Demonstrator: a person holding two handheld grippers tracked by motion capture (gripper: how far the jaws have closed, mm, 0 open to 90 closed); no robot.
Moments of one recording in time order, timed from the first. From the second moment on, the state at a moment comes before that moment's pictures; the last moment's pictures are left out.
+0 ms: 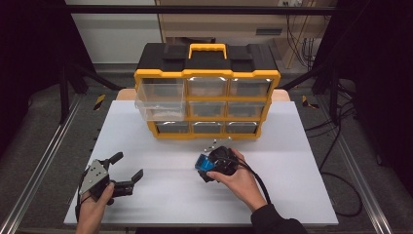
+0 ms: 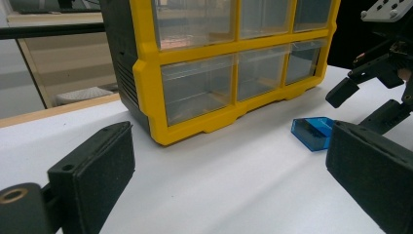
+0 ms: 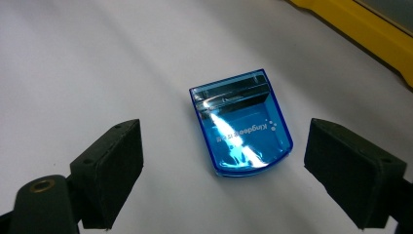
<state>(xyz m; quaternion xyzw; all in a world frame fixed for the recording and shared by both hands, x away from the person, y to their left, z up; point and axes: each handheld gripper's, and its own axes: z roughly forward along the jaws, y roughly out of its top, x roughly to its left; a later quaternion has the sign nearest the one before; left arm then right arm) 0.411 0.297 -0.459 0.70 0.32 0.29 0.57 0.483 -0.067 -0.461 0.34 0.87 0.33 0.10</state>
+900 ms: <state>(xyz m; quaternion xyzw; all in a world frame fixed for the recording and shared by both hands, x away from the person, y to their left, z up) 0.412 0.295 -0.460 0.71 0.32 0.28 0.56 0.496 -0.061 -0.476 0.35 0.88 0.31 0.09</state>
